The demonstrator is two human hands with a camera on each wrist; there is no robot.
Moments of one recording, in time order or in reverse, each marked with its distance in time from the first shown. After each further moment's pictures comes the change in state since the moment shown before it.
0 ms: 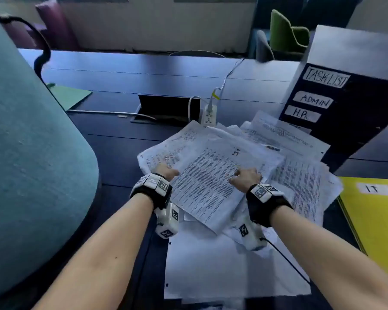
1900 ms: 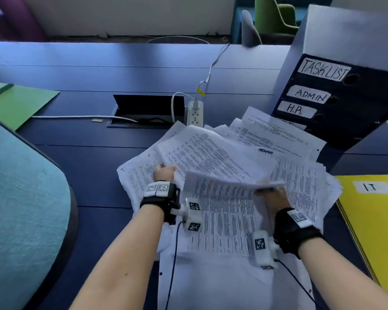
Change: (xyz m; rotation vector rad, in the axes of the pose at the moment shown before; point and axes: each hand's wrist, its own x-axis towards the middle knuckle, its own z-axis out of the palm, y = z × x) left_hand 0.057 0.029 0.054 -0.620 0.114 -0.110; right_hand 0.021 0.086 -0.010 0.853 0.117 0.182
